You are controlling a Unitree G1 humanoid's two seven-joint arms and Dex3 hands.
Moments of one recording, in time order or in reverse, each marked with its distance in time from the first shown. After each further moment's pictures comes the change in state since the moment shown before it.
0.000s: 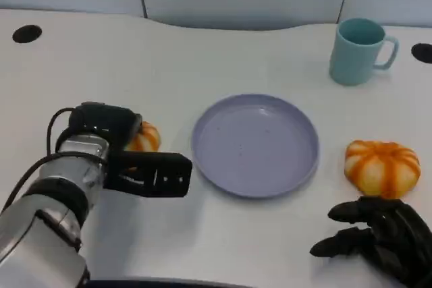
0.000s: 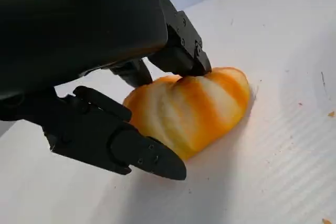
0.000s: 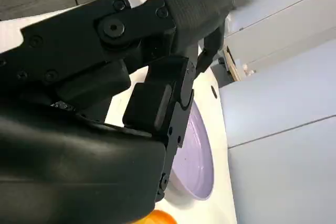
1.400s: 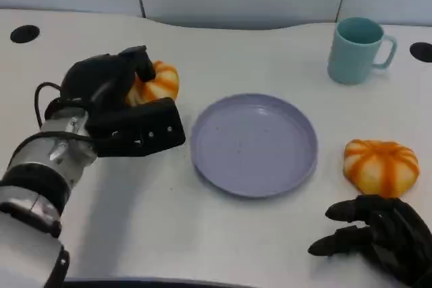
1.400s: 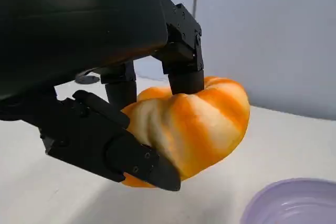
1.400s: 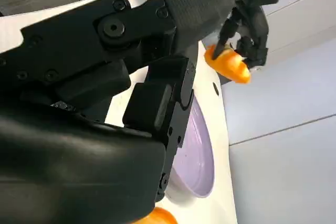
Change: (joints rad) left arm -0.017 0.062 0.239 -0.122 -0.214 -0.281 0.115; right arm -0.005 0.000 0.022 0.002 -0.006 -0.011 -0.010
